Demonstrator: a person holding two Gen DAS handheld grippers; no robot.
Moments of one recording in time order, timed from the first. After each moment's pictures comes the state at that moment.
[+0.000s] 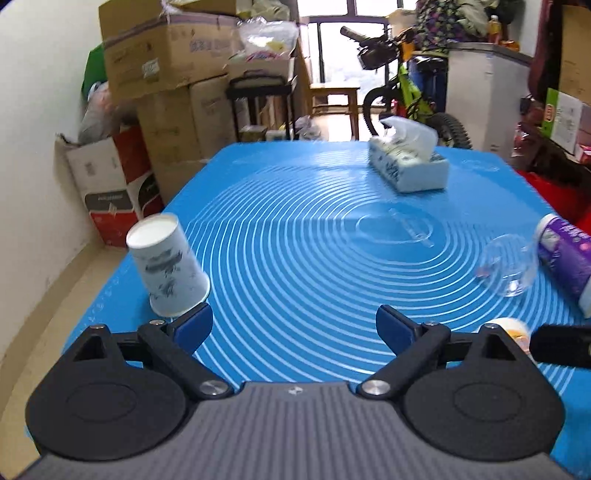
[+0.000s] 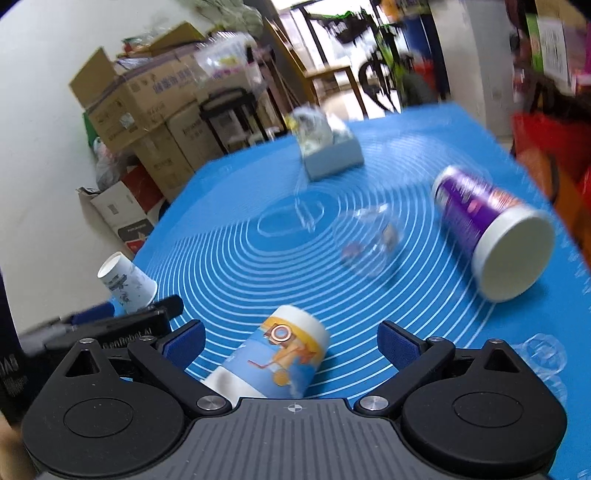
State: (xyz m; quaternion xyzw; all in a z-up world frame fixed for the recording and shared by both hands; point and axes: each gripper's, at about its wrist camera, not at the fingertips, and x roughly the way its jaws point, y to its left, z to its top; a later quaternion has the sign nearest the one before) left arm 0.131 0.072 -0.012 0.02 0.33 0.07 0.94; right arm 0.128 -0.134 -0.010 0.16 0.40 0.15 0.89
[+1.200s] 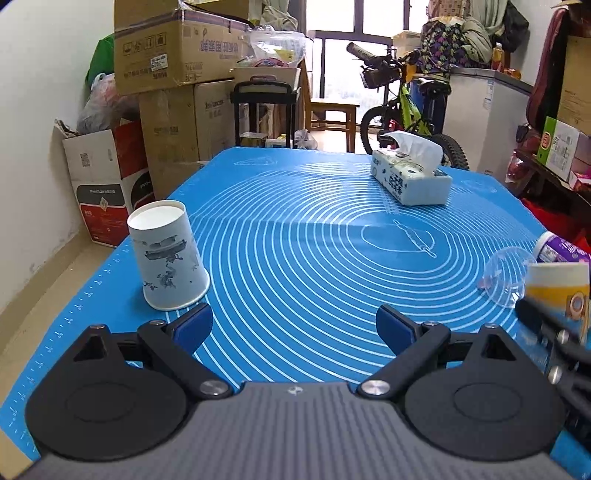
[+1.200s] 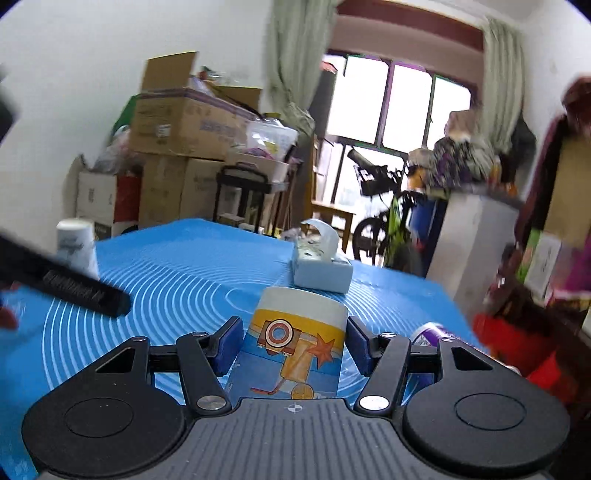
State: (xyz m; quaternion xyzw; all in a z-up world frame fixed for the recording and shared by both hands) left arm 0.120 0.093 -0.022 -0.01 0.30 0.06 0.95; right arm 0.093 -0.073 -0.040 -0.12 0.15 0.10 0.98
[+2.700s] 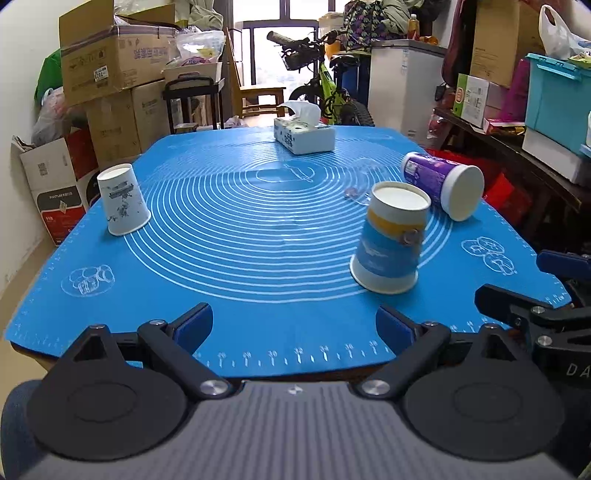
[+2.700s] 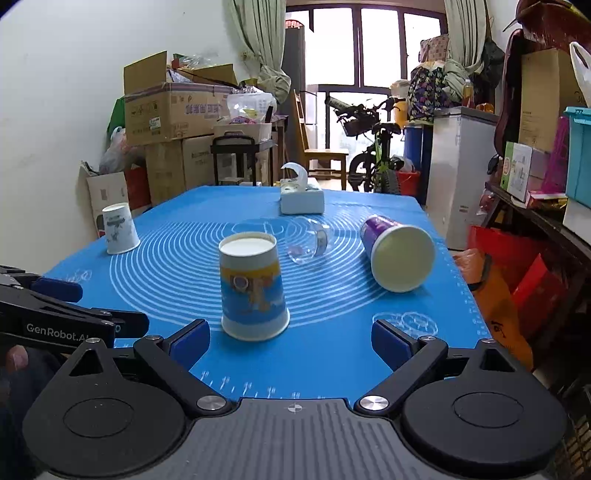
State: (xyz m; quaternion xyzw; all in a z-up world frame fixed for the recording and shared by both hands) left arm -0.012 0.024 -0.020 0.03 0.32 -0.04 0.94; right arm -0.038 -0.157 -0.025 -0.01 0.24 0.11 0.96
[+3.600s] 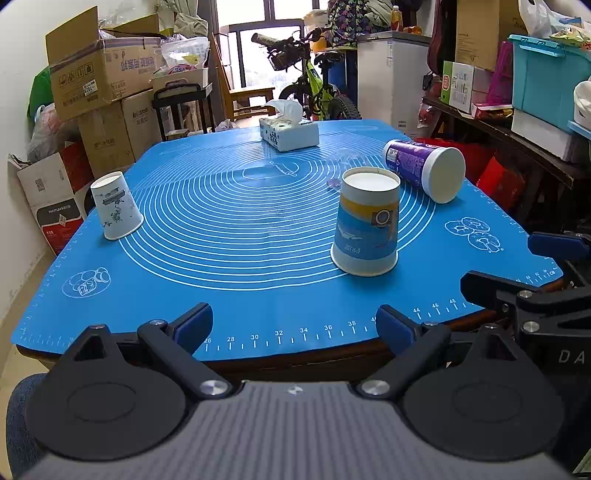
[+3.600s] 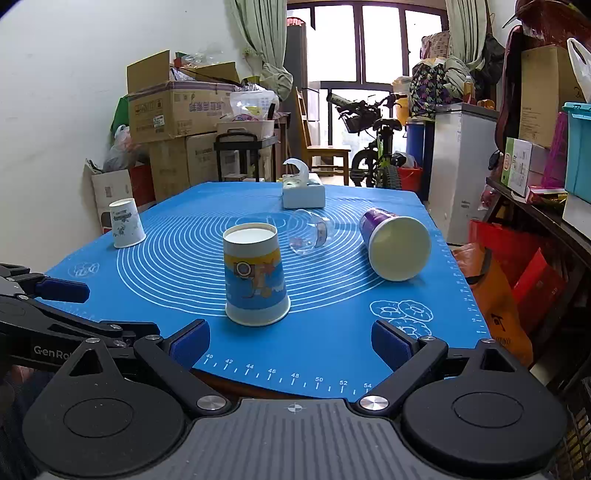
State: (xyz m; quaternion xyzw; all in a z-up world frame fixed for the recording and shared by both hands) left arm -0.030 0.005 -0.022 0.06 0.32 -0.05 0.94; right arm -0.051 -0.161 -0.023 -0.01 0.24 0.11 0.96
